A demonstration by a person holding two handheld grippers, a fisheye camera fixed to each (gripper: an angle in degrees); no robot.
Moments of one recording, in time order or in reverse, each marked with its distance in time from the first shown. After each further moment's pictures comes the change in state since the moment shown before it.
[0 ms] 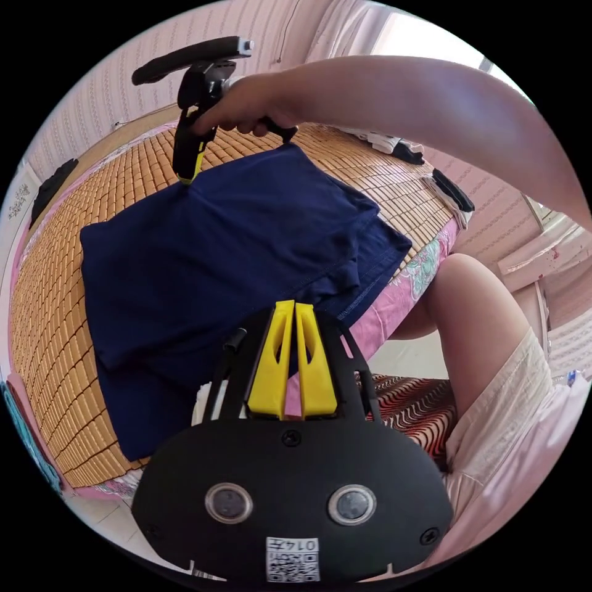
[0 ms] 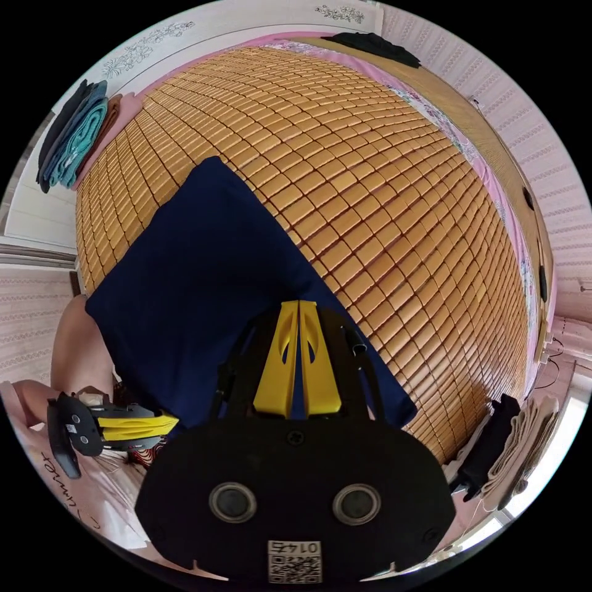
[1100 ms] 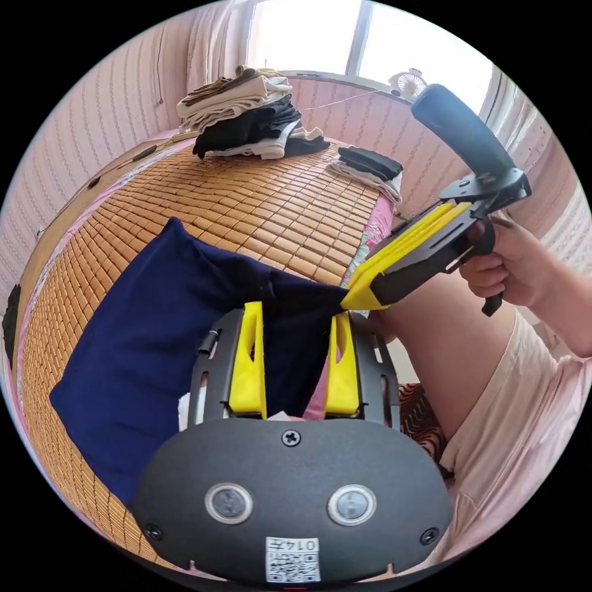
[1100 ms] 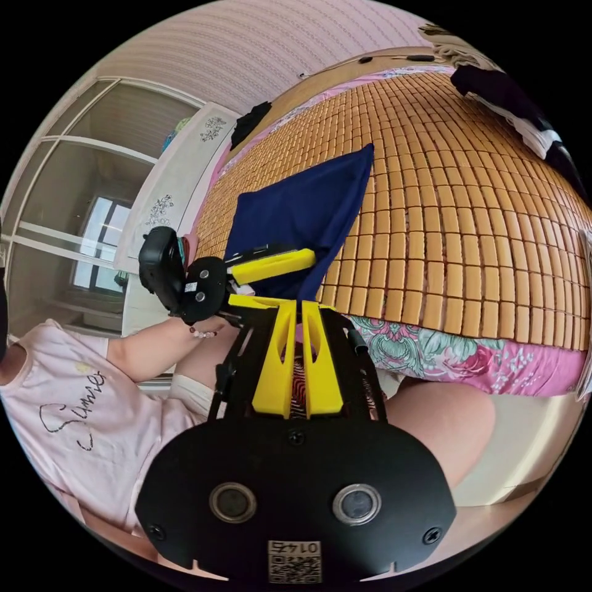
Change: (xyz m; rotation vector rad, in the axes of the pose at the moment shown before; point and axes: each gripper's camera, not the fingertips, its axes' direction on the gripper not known) left arm 0.165 -0.088 0.007 0.017 0.129 0.400; right arm 0.027 0.472 0.015 0.419 -0.638 0.638
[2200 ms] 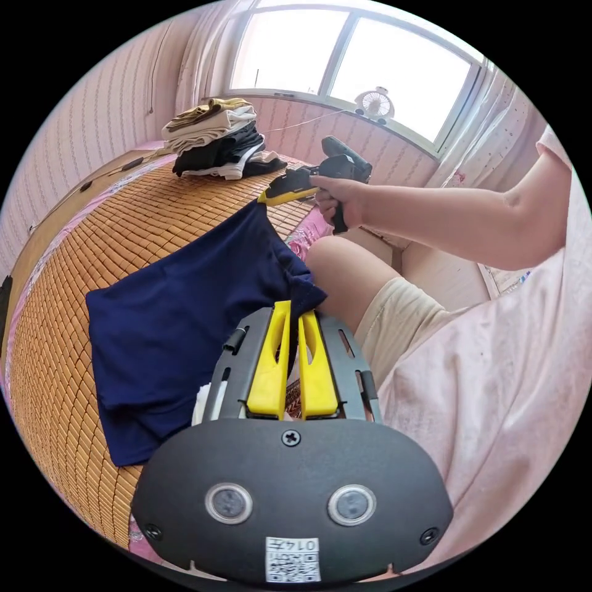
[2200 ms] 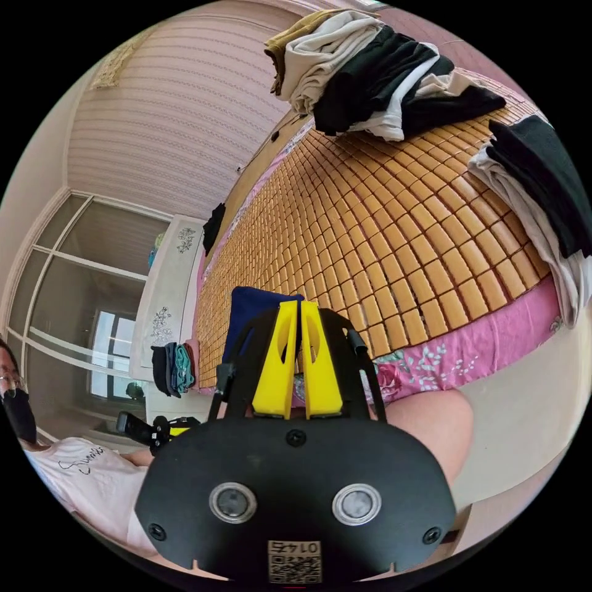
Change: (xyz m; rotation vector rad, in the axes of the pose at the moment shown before) left arm 0.046 0.061 -0.109 0.108 0.103 0.005; right arm 0.135 0.019 -0.110 0.405 -0.042 0.332
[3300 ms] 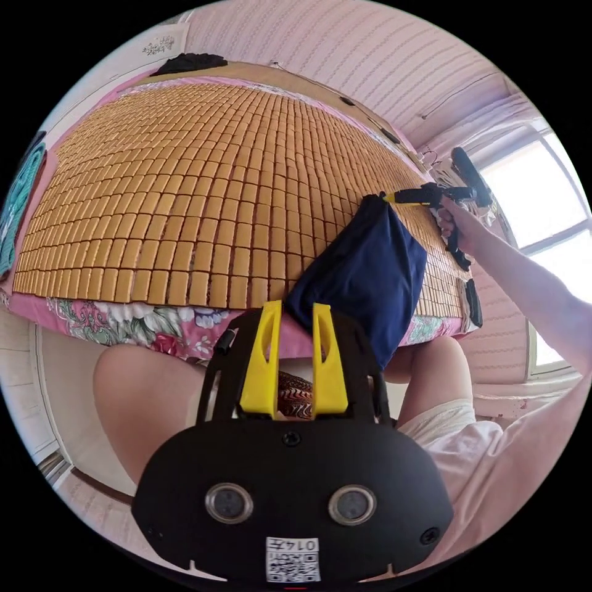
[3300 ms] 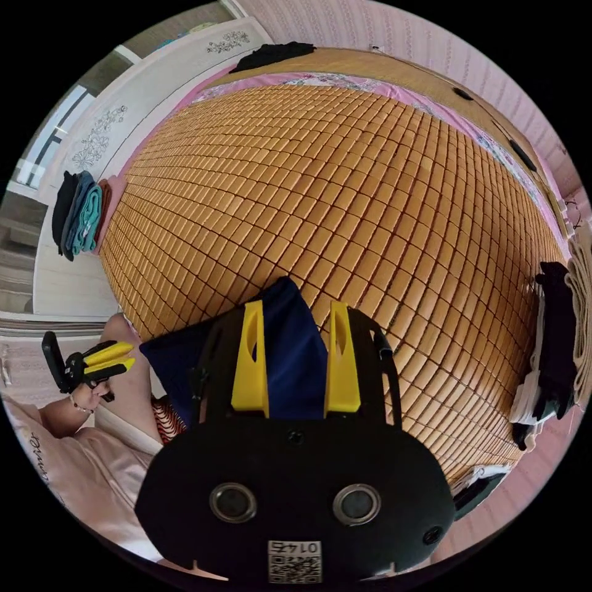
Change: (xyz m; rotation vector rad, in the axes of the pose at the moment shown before) left arm -0.225 0.188 -0.086 0.061 -0.266 -0.991; right arm -0.296 -0.125 0.339 -0.604 0.473 -0.757
